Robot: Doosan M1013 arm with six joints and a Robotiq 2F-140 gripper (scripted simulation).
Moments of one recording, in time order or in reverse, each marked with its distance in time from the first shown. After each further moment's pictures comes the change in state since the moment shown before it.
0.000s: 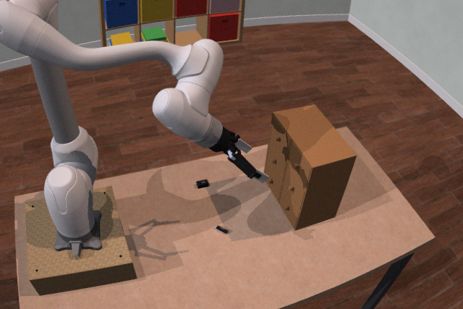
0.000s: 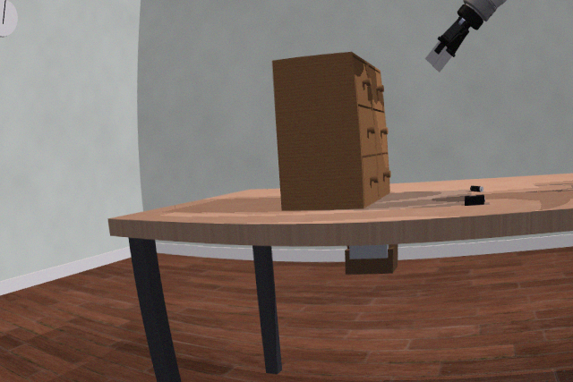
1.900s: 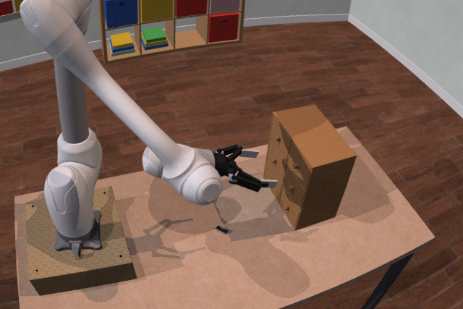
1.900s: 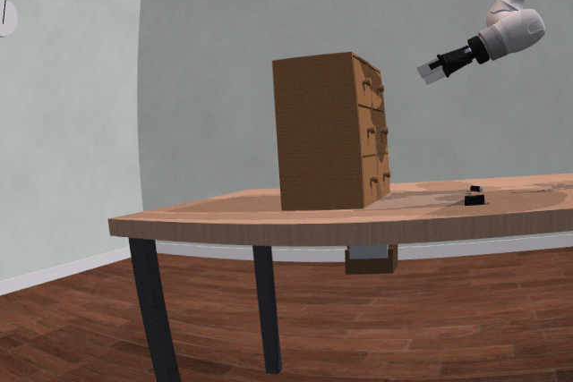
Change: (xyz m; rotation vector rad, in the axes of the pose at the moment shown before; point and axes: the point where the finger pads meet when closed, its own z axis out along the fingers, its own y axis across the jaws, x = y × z) arm 0.001 0.000 0.045 0.058 0.405 0.003
